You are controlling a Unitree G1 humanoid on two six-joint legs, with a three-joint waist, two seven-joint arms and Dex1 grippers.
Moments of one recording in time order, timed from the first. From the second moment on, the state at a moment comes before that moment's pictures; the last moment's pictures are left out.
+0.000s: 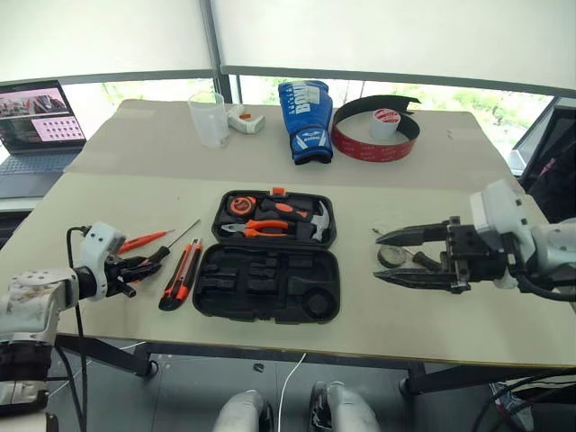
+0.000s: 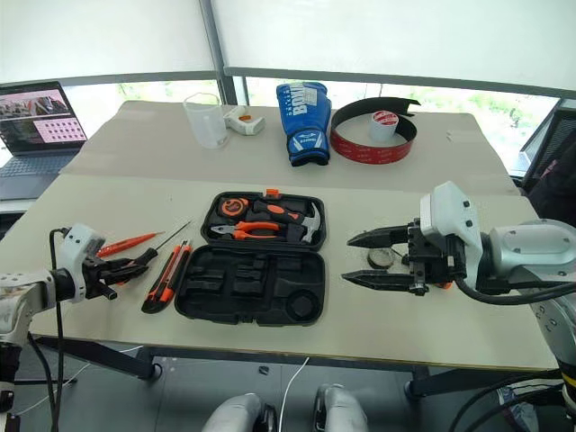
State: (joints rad) left arm -0.31 0.91 0.21 0.25 -0.35 0.57 -1.00; right arm -0.29 -1.05 -0.22 -0.52 0.77 0.64 1.14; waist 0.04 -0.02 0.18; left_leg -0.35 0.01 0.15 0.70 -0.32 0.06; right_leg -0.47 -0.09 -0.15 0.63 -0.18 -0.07
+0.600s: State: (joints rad) left arm -0.77 0.83 -0.24 0.35 -0.20 0.18 -1.50; right arm -0.23 -1.01 -0.21 -0.52 0.71 0.63 1.07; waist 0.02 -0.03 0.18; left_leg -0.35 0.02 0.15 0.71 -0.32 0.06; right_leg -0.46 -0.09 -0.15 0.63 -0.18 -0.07
